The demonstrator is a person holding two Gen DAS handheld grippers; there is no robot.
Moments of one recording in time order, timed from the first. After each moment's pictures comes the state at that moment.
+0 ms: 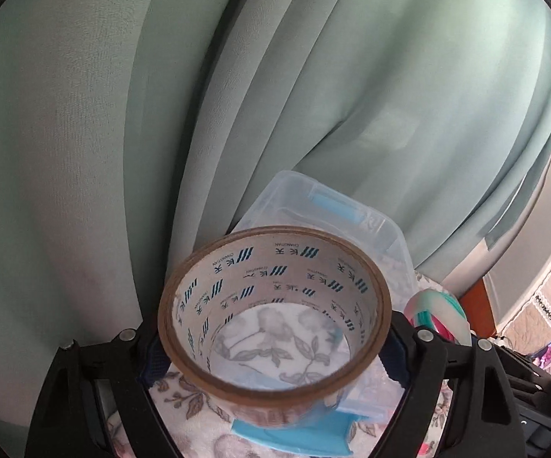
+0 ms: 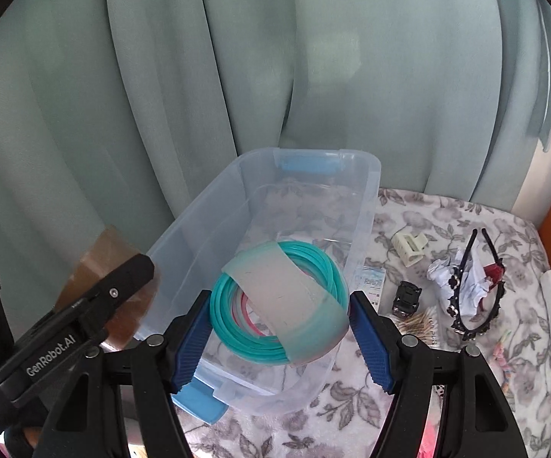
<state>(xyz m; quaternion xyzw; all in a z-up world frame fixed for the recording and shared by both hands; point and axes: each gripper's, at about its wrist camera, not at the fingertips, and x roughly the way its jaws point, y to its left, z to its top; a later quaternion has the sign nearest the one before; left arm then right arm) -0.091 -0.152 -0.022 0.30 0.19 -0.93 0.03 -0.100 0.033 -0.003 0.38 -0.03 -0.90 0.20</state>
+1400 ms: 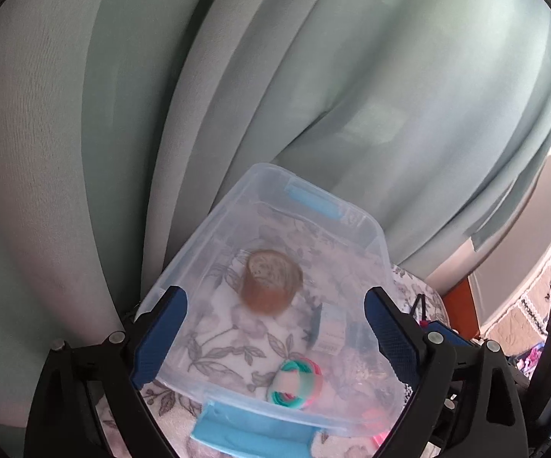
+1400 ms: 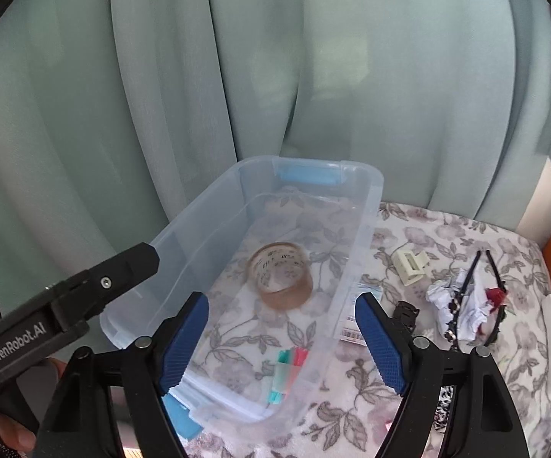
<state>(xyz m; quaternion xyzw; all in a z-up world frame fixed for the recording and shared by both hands) -0.087 -0.136 -0.002 0.32 0.20 -0.92 0.01 -0.109 0.041 -0.002 0.36 -0.01 -0.91 0.21</state>
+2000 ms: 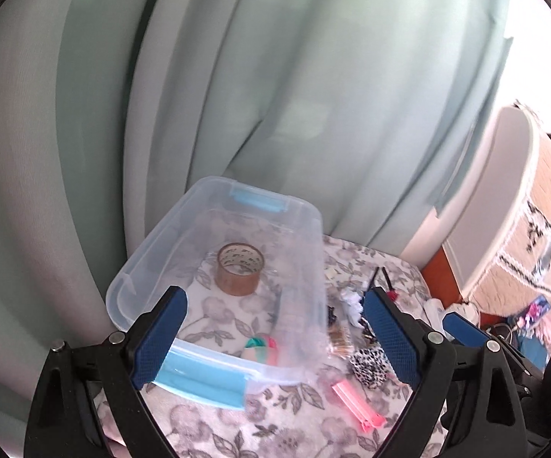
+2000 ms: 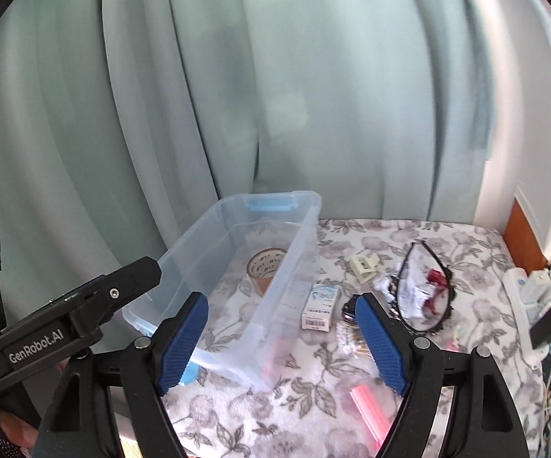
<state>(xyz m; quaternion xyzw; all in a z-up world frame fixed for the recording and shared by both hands) -0.034 -0.065 0.043 0.30 0.12 -0.95 -0.03 -0.035 0.118 0.029 0.30 -0.06 -0.94 0.17</state>
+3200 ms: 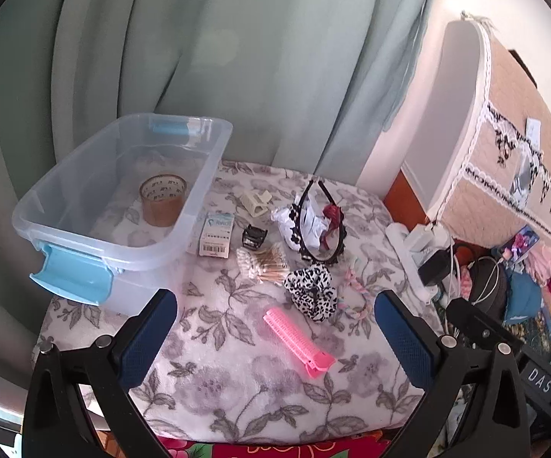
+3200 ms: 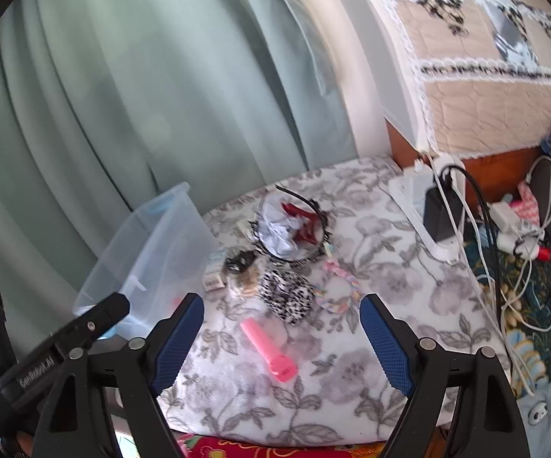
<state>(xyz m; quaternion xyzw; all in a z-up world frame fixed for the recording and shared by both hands) -0.002 0.051 -0.026 0.37 0.09 -0.92 -0.08 0.030 0.272 -0.032 0.34 -0.20 -0.92 0.05</state>
